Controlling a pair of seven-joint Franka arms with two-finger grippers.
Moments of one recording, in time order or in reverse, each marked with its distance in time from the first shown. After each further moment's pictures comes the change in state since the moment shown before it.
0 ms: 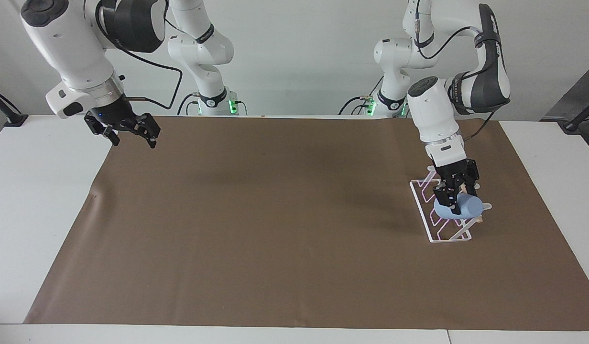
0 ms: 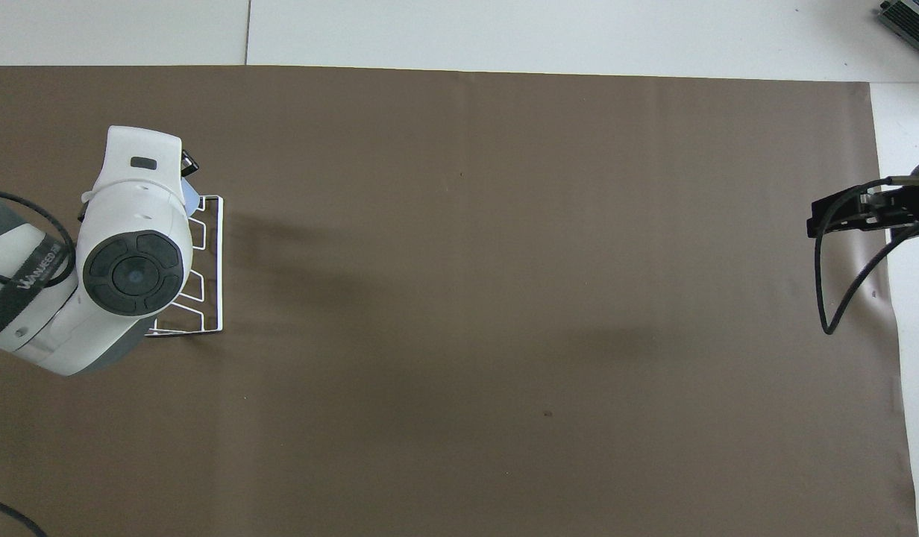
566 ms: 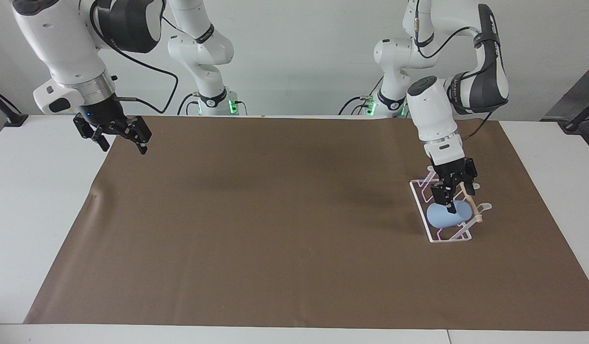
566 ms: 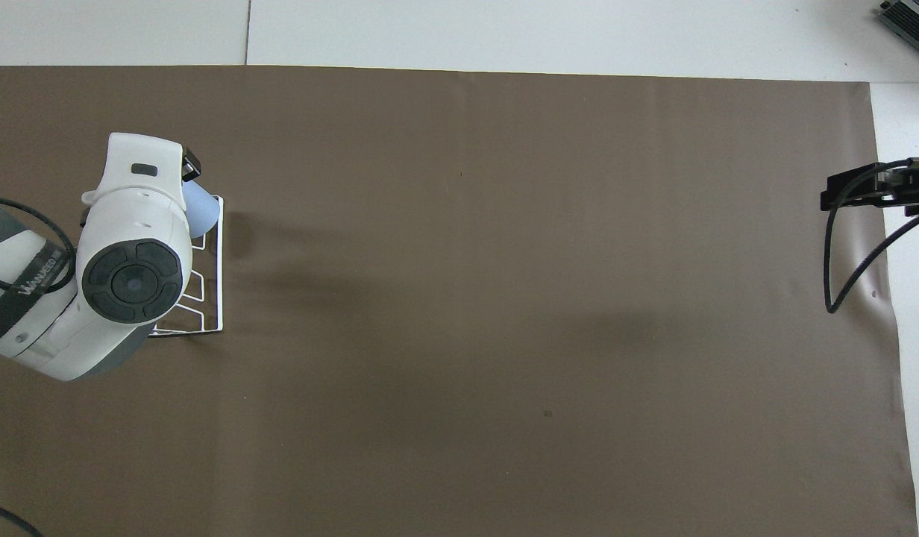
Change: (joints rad) left arm 0.001 -0.011 0.002 -0.017 0.001 0.021 -0.006; right arm -0.018 0.000 -0.002 0.000 0.000 0.100 0.000
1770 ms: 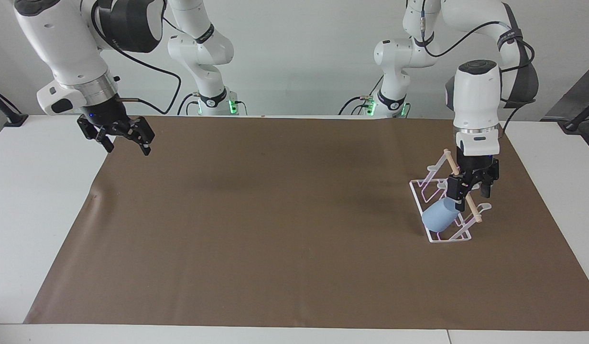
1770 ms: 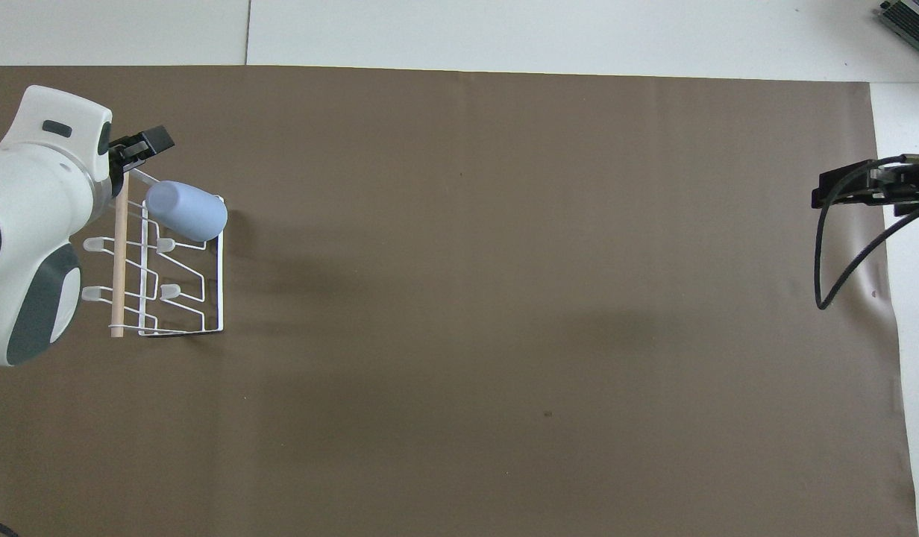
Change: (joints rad) left arm 0.089 -0.006 0.002 0.082 -0.541 0.065 0.677; right arm 0.006 0.000 0.002 -0.005 0.023 0.000 0.026
